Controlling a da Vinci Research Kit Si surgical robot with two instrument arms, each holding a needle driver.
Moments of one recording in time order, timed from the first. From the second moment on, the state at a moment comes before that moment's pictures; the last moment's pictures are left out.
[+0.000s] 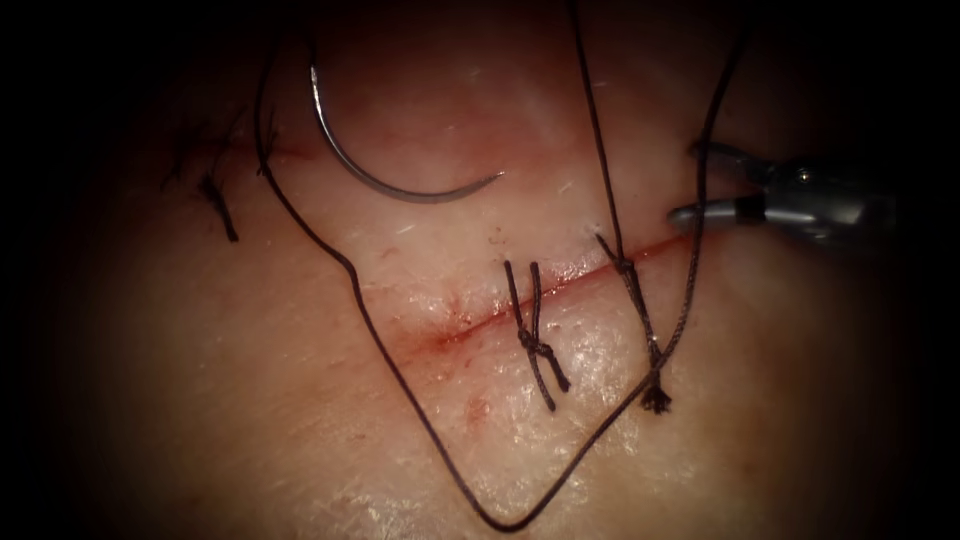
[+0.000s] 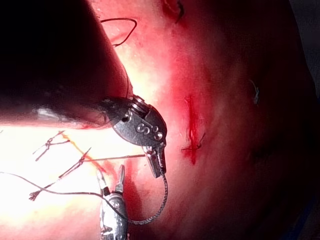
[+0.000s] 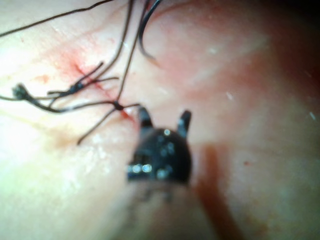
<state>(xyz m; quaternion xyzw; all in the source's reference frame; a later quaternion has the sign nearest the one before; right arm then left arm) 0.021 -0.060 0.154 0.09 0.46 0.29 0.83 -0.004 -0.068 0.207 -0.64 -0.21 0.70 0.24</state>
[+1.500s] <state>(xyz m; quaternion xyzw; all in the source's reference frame) 0.029 -0.062 0.153 0.16 0.50 0.31 0.79 -0.005 -0.068 0.207 -0.64 -0.20 0.70 0.24</state>
